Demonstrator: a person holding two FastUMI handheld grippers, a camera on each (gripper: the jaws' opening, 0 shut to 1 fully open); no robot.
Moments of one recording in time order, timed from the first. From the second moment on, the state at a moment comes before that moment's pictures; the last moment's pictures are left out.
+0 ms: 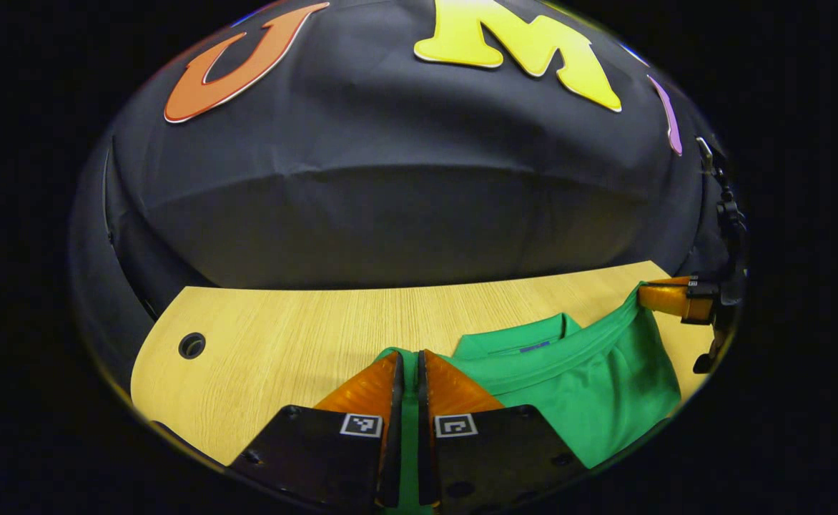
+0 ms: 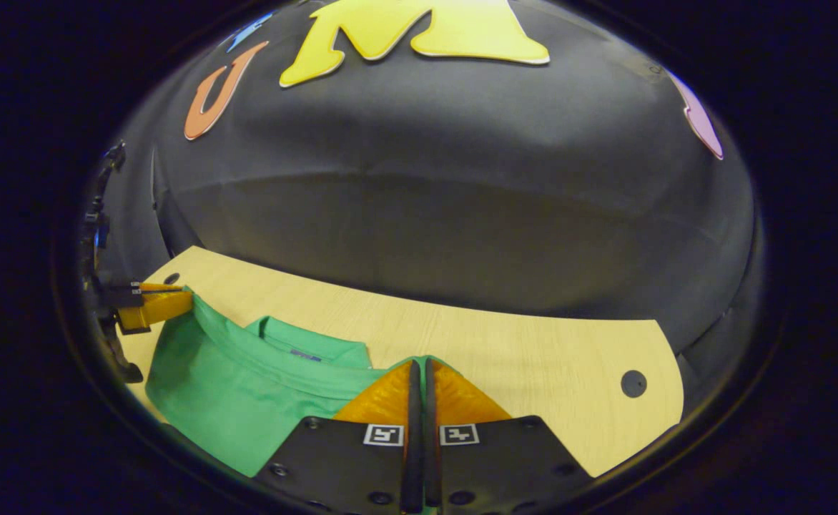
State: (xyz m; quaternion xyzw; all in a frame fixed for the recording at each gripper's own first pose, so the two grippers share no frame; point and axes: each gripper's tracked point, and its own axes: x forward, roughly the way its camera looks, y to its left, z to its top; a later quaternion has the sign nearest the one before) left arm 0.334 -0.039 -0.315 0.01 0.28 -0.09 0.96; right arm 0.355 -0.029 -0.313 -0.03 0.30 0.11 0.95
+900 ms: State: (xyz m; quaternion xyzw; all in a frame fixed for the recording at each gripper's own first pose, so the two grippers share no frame) left arm 0.184 -0.022 -0.038 0.00 0.10 -0.02 0.99; right arm 0.198 -0.039 -0.041 -0.01 0.09 0.02 1.00
